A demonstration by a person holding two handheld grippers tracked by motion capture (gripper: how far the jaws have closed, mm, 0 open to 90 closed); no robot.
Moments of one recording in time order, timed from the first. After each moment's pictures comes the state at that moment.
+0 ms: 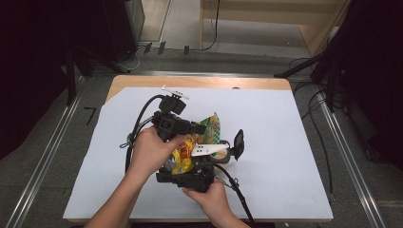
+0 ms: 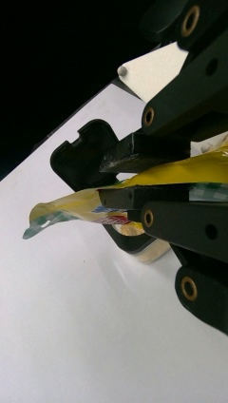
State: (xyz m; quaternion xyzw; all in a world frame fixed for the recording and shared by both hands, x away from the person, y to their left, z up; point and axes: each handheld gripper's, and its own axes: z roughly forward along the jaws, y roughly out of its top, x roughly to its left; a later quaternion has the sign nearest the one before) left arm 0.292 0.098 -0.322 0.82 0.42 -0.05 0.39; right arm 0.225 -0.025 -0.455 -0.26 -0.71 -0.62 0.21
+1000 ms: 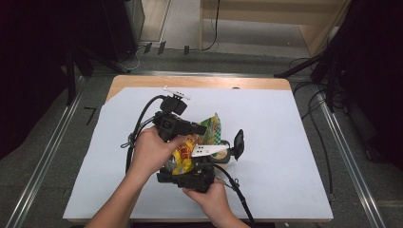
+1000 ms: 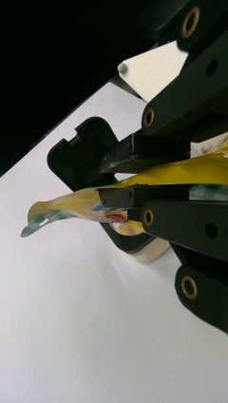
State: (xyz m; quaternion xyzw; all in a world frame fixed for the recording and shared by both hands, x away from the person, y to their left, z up) left arm 0.293 0.096 -0.324 0.82 0.42 -0.05 0.38; right arm 0.225 -0.026 -0.458 -0.26 -0.71 -0.62 0.21
